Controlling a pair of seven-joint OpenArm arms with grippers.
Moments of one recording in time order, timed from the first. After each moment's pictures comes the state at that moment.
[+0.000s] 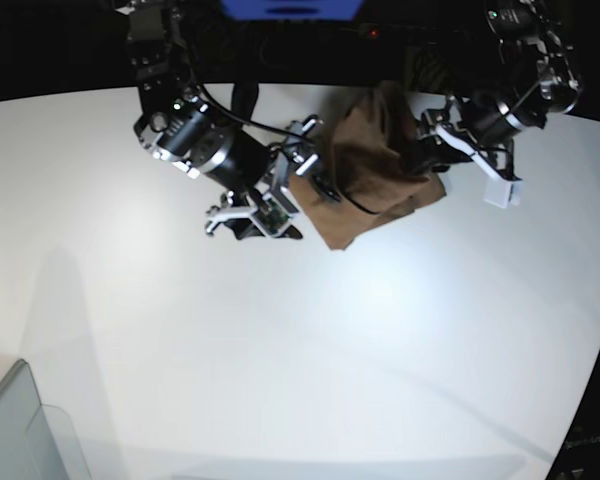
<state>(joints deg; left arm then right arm) 21.2 -5.0 -21.0 113.1 -50.1 -14.4 66.1 -13.0 -1.6 -10.8 109.7 1.6 36.6 -35.3</state>
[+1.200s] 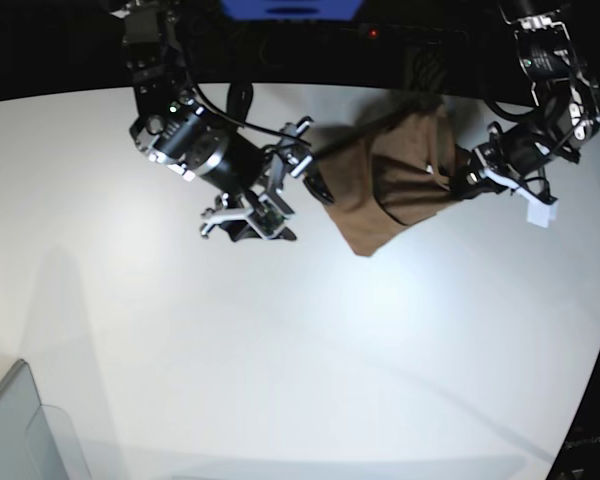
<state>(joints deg) 11.8 -11.3 -27.9 92.7 -56.0 -14.5 65.7 -12.3 -0.3 -10.8 109.4 1.4 36.6 -35.3</state>
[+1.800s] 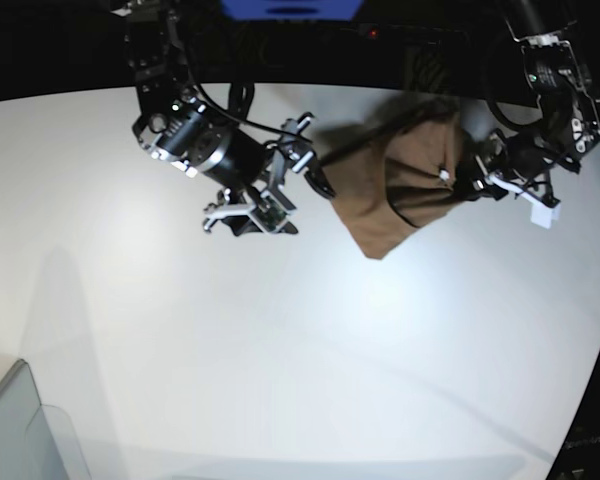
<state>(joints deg) 8.4 -13.0 -27.9 85.6 -50.5 -14.5 65.4 -12.8 -0.3 -11.1 108.4 1.5 36.6 -35.3</state>
